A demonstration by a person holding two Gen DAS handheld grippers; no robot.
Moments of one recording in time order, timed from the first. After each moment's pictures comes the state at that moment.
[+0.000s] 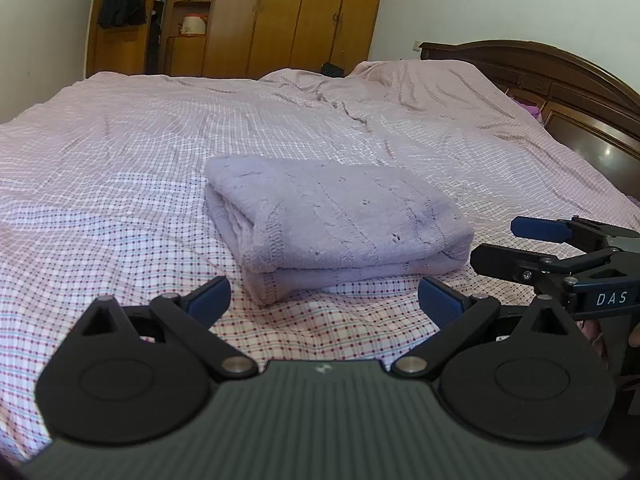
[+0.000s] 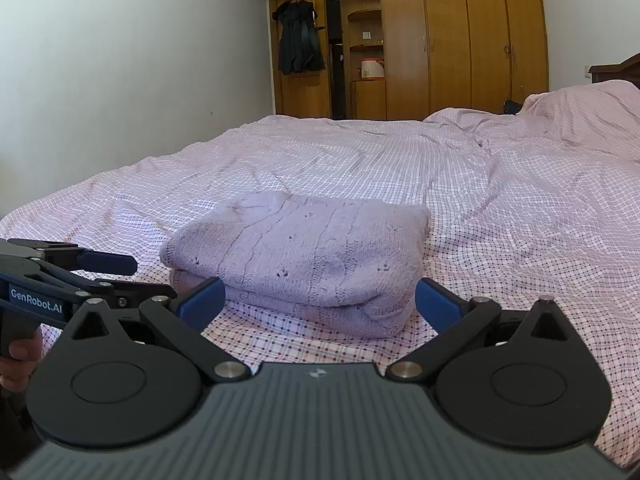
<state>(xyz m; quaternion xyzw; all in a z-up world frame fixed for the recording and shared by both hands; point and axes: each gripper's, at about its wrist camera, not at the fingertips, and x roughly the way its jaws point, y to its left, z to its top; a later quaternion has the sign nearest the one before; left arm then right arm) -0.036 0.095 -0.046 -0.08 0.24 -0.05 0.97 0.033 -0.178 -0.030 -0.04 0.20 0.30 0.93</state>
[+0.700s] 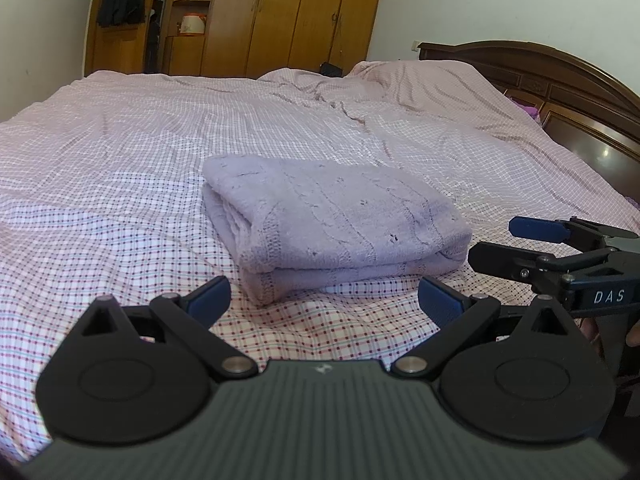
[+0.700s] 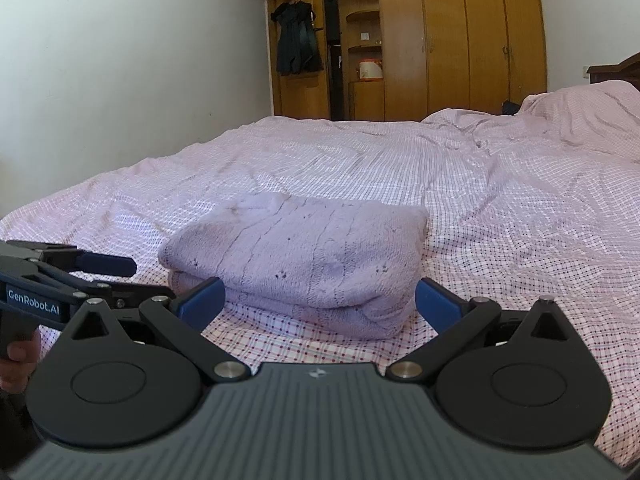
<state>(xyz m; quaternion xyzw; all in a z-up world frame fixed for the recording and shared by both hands) -0.034 0.095 -0.045 -0.09 0.24 -0.05 0.96 0.032 -0.176 -0.031 -0.04 0.20 0.30 0.93</state>
